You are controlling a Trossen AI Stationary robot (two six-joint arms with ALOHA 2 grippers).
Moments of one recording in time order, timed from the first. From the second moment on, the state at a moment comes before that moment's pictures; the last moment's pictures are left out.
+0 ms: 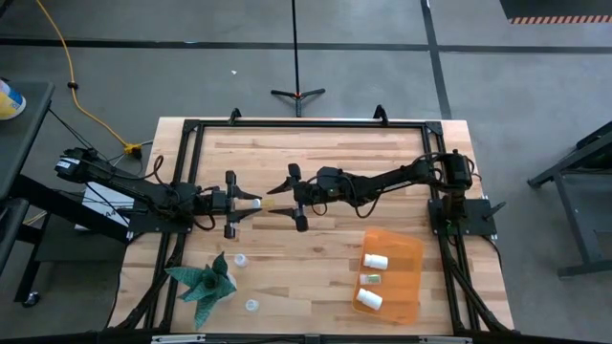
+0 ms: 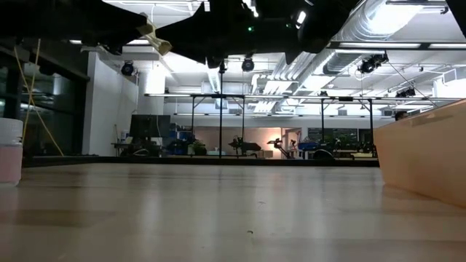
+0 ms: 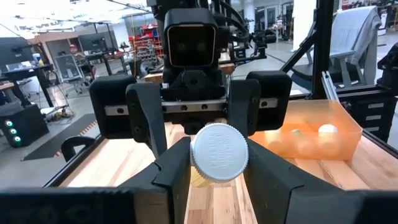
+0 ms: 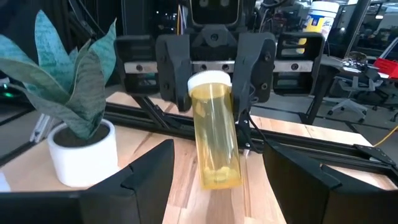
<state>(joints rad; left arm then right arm) -0.27 0.76 0.22 0.58 -0.33 0.16 -0.02 1.94 1.17 0.72 -0.17 -0.12</state>
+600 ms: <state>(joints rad) -0.27 0.76 0.22 0.58 -0.33 0.16 -0.02 1.94 1.16 0.74 -0.16 -0.11</state>
